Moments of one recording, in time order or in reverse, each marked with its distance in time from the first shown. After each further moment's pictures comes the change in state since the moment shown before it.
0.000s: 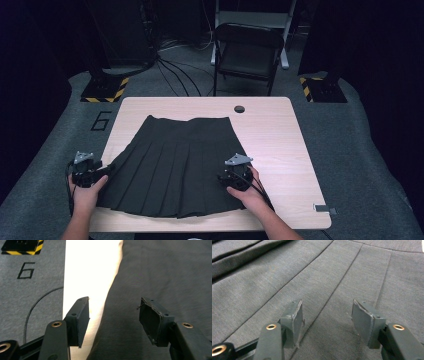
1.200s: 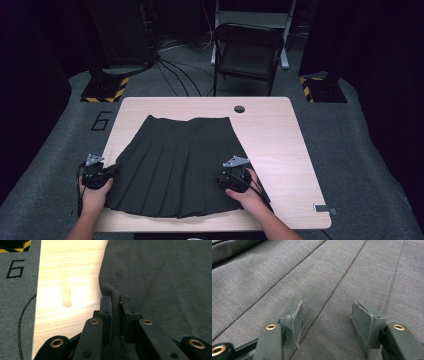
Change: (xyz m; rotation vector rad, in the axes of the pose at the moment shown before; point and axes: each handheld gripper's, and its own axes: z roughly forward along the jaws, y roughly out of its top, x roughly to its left) left arm -0.016 -0.009 0.014 0.018 -0.059 0.035; right arm 0.002 -0.006 0.009 0.038 0.011 -0.014
